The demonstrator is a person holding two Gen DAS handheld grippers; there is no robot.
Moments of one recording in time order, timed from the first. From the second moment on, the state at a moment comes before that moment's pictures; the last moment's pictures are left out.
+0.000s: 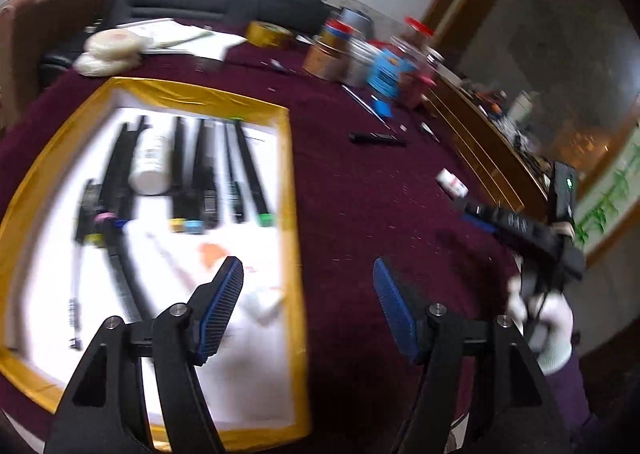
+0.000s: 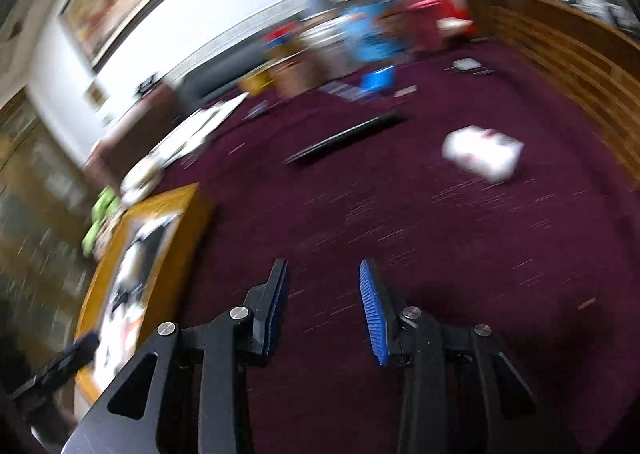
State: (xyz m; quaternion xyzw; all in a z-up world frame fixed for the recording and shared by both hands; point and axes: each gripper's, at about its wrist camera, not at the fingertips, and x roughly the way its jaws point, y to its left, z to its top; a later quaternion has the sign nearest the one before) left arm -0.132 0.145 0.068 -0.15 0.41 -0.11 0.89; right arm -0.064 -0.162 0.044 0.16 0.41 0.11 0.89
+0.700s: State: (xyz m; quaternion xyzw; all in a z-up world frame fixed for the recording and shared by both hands) left arm 0.104 -0.032 0.060 0.04 0.44 -0.19 0.88; right arm 0.030 -0.307 0.018 0.34 0.34 0.03 0.88
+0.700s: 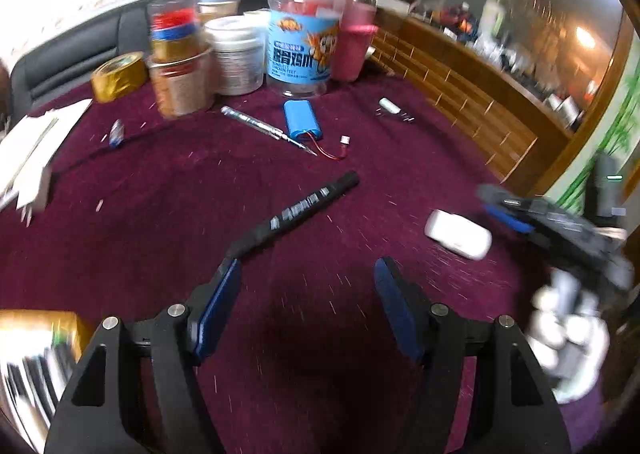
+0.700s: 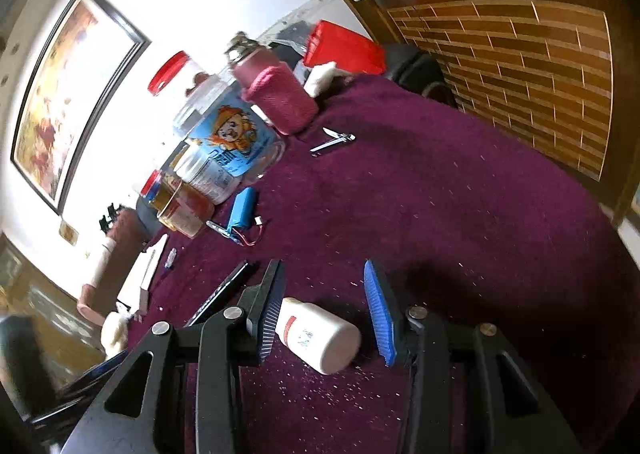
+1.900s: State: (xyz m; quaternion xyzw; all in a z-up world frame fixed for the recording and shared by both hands) left arm 0.113 -0.081 0.022 0.13 0.46 -0.22 0.85; right arm 0.049 -0.299 -0.001 0.34 0.38 0.09 0.86
